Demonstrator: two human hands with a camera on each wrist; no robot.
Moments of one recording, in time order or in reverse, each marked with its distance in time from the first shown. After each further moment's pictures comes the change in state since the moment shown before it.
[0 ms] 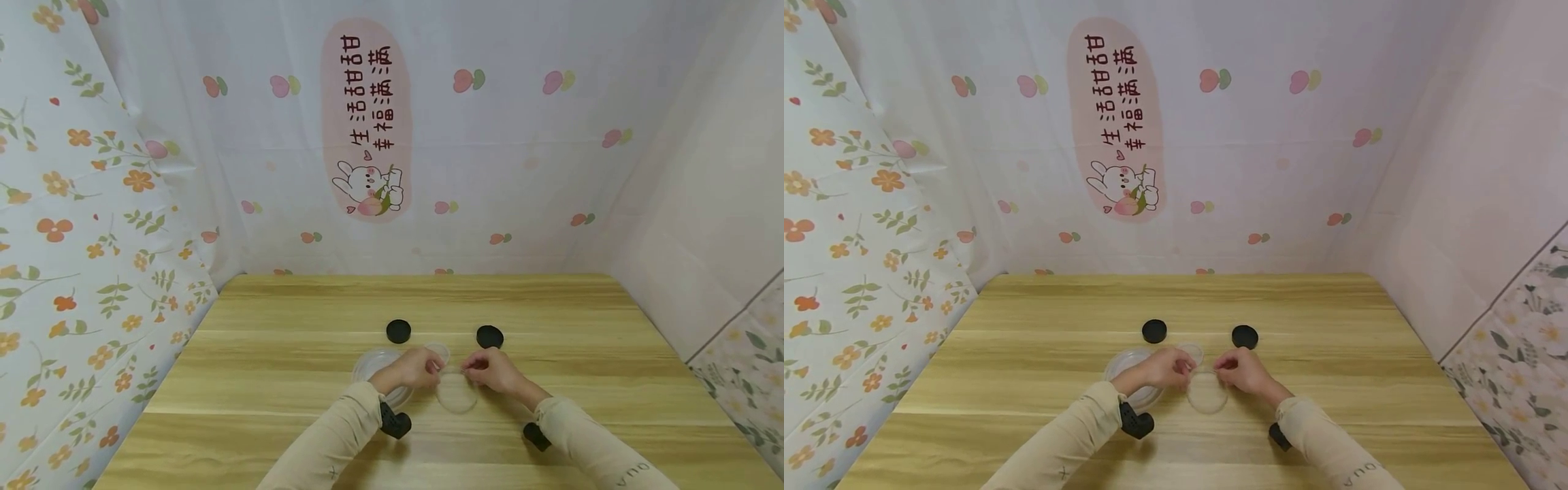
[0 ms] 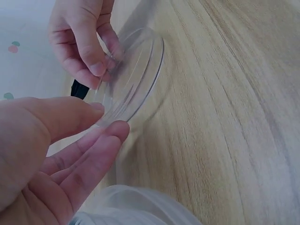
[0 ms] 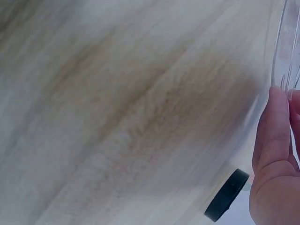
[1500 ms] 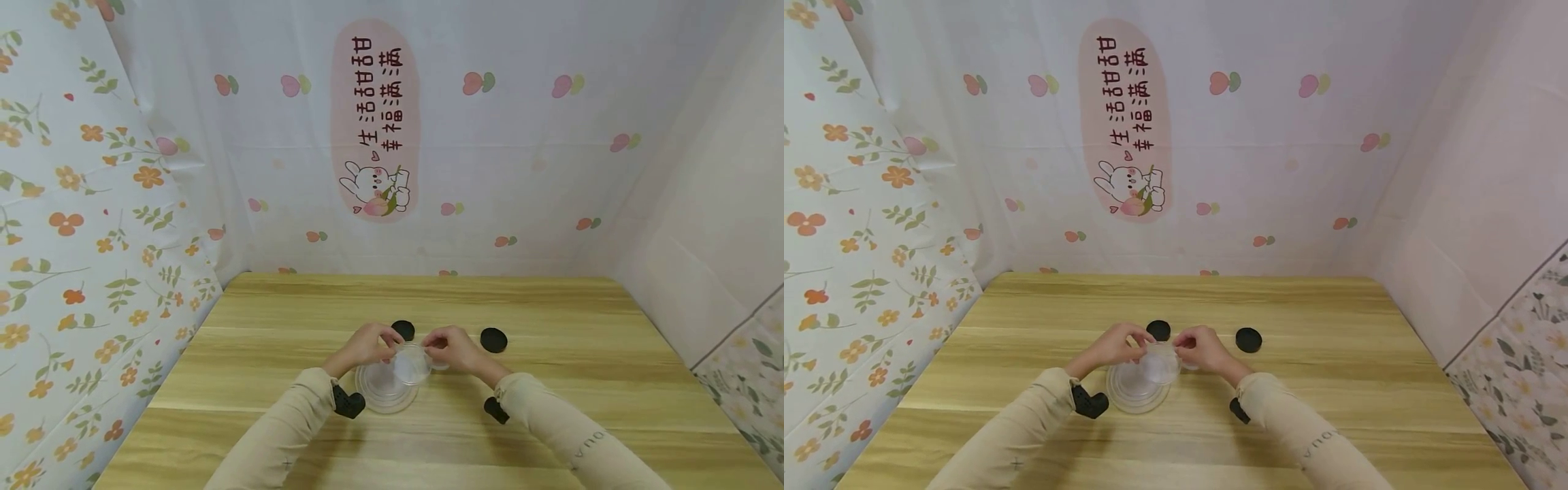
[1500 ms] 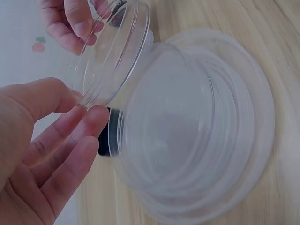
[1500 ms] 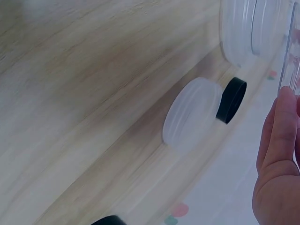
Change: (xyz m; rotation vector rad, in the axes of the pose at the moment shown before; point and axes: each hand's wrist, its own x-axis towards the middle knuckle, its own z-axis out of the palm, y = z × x) left_hand -0.042 -0.038 -0.068 0.023 0.189 0.090; right_hand 0.053 -0.064 0.030 -0.075 -0.005 -0.142
